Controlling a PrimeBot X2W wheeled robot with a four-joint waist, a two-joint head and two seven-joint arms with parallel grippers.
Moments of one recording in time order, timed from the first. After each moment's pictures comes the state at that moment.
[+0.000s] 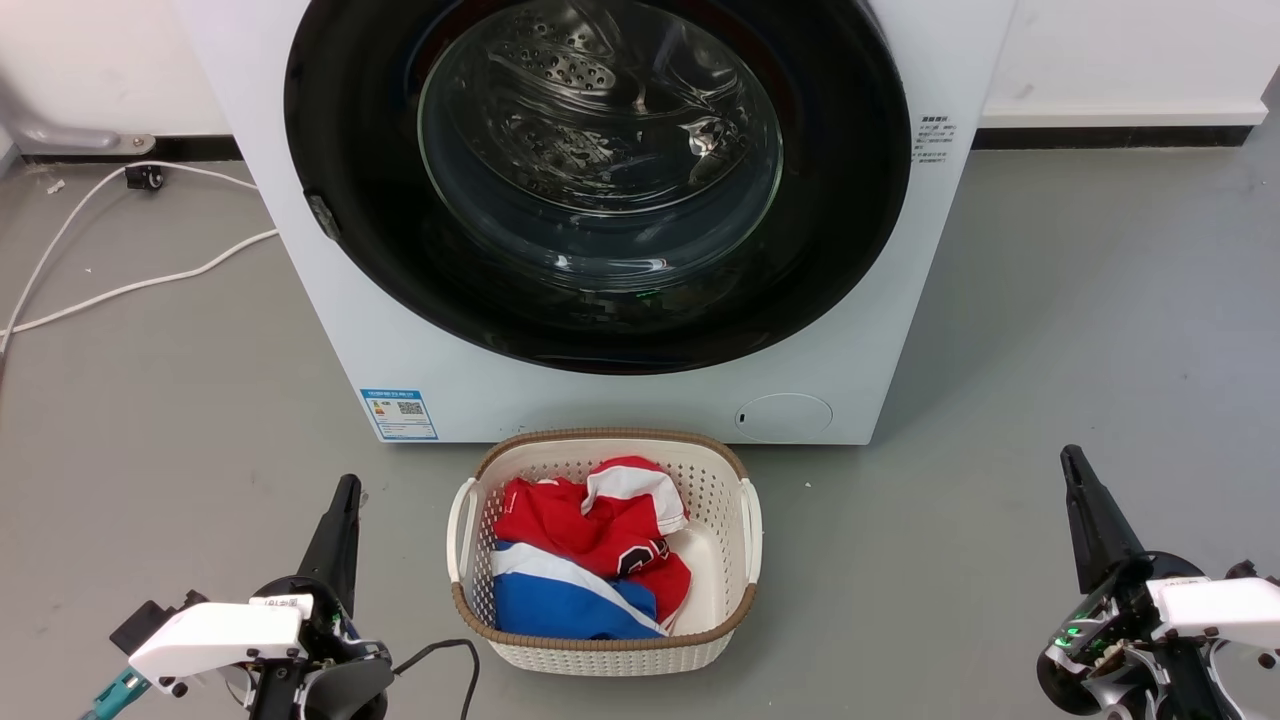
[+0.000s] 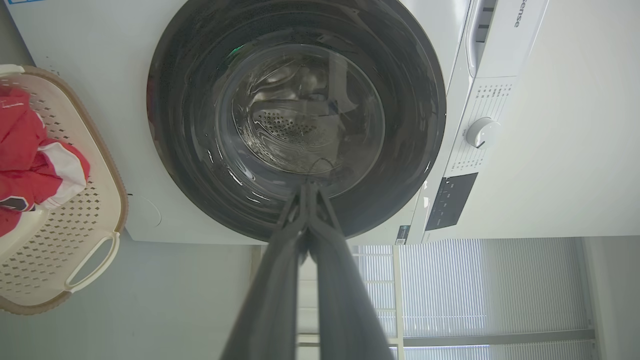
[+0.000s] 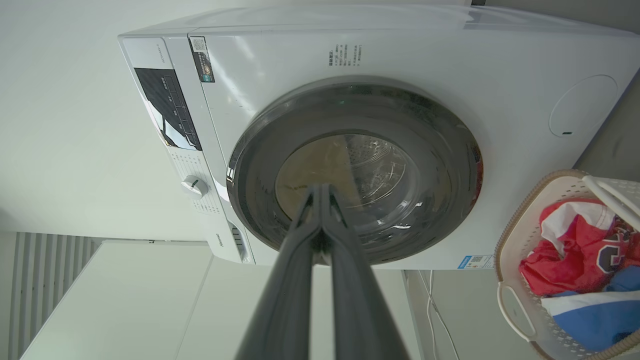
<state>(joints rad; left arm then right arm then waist) -0.10 0.05 0.11 0.24 -1.62 -0.13 0.11 -0.10 -0.05 -0.11 0.25 1.62 0.13 0.11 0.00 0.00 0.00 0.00</state>
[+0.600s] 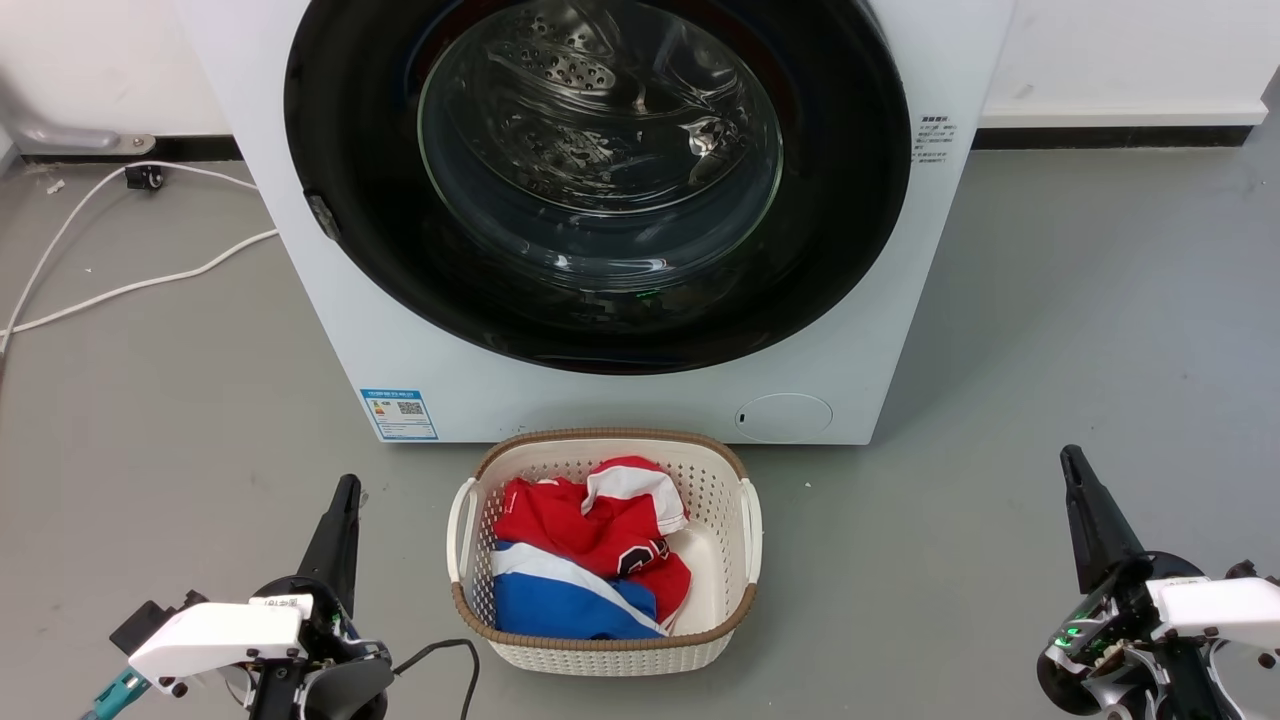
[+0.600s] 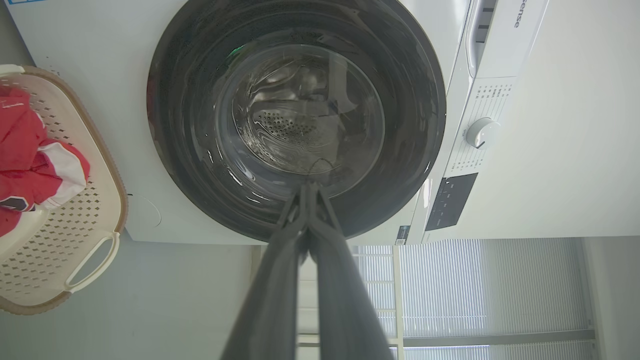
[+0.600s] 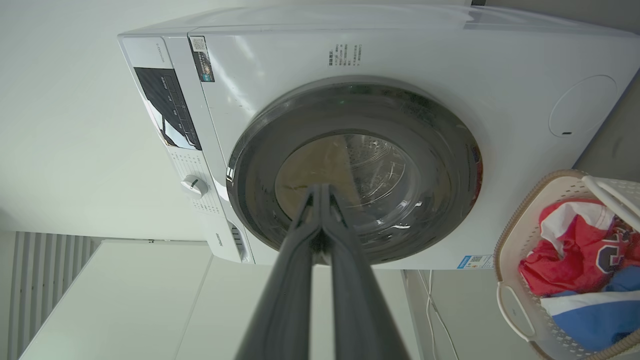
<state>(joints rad) -0.10 0.05 0.11 0.24 -1.62 -0.13 0.11 -0.10 -0.05 -0.11 0.25 1.62 0.13 0.11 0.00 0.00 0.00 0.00</state>
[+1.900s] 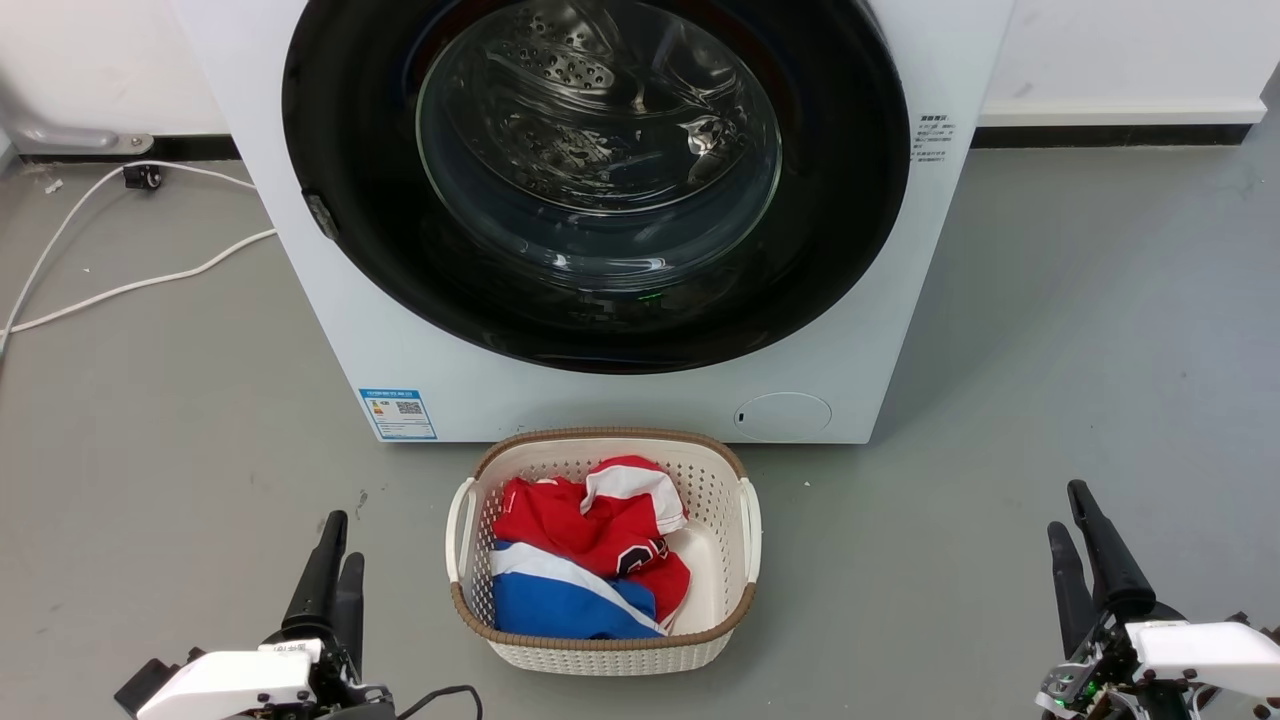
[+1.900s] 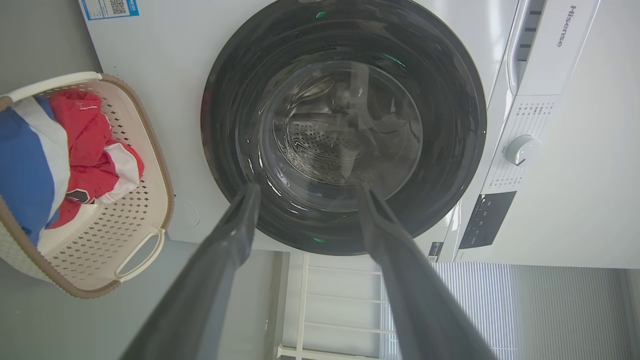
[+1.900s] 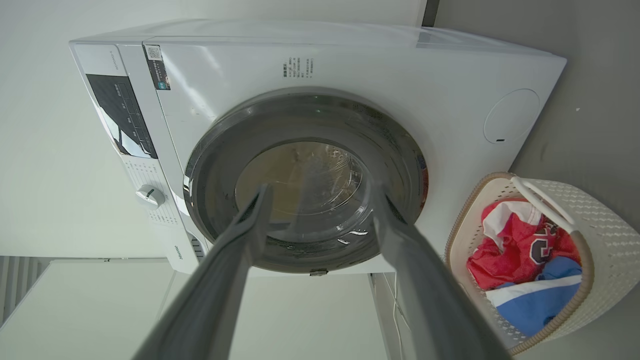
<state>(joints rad) -0.05 0.05 0.10 0.28 -1.60 -0.13 0.06 -0.05 -0.05 -0.10 0.29 1.56 0.13 0.06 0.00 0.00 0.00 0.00</state>
